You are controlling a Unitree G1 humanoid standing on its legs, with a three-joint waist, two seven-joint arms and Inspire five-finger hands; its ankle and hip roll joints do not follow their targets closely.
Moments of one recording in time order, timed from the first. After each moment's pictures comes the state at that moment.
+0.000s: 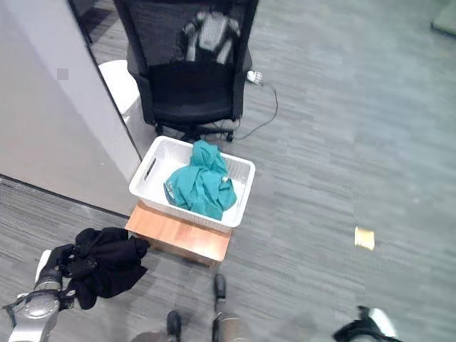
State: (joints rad) left arm 0.05 0.41 0.07 0.54 -0.12 -0.03 0.19; right arm -0.06 -0.49 -0.04 1.21 -0.15 0.08 -0.21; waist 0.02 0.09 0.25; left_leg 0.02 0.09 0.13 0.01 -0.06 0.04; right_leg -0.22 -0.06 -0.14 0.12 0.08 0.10
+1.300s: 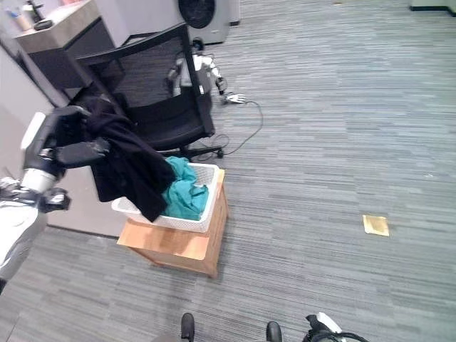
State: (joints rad) left arm -0.40 0.86 -0.24 0.13 -0.54 -0.14 0.17; right arm -0.07 -0.42 0.28 1.19 -0.30 0.07 -0.16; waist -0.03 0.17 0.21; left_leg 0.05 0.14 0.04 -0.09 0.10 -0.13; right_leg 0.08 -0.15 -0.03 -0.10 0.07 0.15
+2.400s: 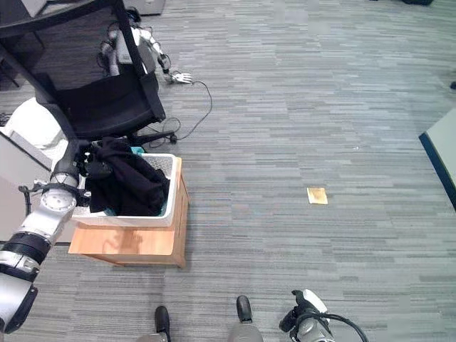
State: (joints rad) left arm -0.68 0.66 -0.35 0.82 -0.23 -0.01 0.26; right arm -0.17 -0.40 0.32 1.17 -0.21 0.07 -0.22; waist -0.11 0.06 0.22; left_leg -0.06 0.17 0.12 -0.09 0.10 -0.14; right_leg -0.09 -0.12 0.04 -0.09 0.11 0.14
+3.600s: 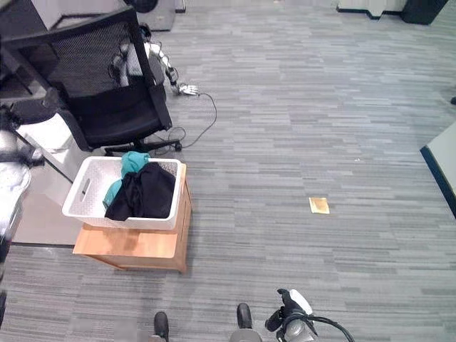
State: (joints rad) left arm -0.35 0.82 0.03 0.21 -0.19 -0.12 0.46; right arm -0.11 -0.35 0.33 1.08 -0.17 0.05 -0.23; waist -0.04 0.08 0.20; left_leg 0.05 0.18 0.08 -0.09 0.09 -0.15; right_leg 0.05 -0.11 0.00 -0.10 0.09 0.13
